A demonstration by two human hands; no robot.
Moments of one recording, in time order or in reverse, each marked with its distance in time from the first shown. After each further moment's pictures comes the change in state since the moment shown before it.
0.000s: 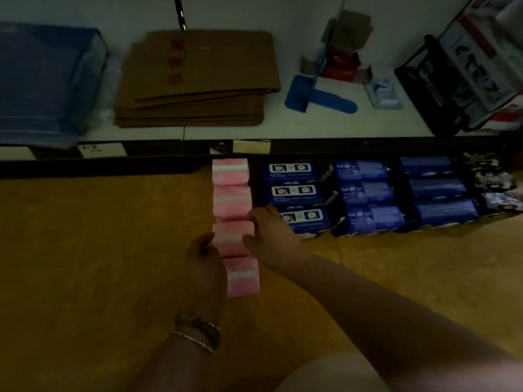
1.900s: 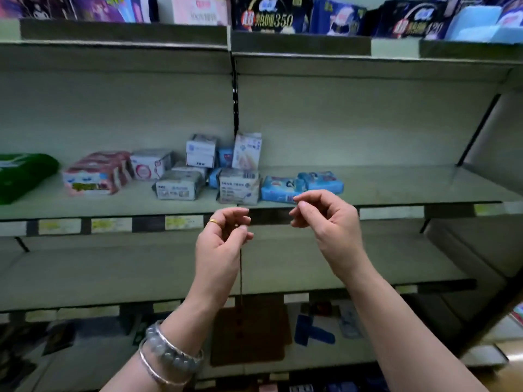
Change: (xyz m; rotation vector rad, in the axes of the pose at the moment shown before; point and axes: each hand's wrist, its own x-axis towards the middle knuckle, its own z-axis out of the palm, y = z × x) left_hand -0.337 0.866 -0.164 -0.239 -0.436 0.811; right_hand -0.235 -0.575 -0.626 0.791 0.658 -0.668
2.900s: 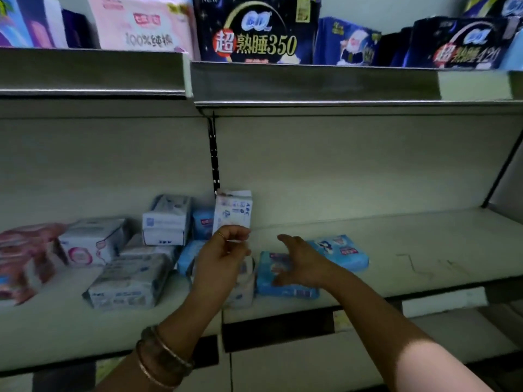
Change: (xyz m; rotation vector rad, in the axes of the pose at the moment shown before) left_hand 0.248 -0.079 0.042 0.184 -0.075 -0.014; right_hand 0.240 0.172 -0.010 -0.986 -0.567 0.348
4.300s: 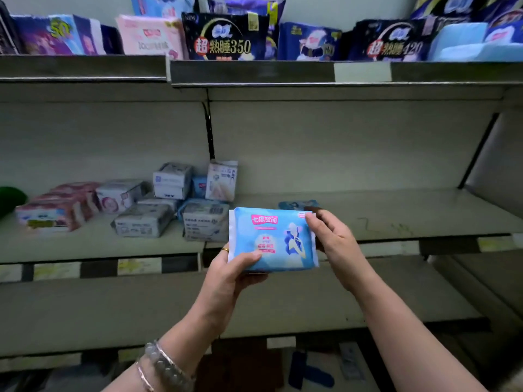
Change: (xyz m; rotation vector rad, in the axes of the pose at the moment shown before) left_hand -0.176 0.037 0.051 -0.427 -0.158 -0.268; right_hand -0.198 0.021 -0.027 1.023 0.333 -0.113
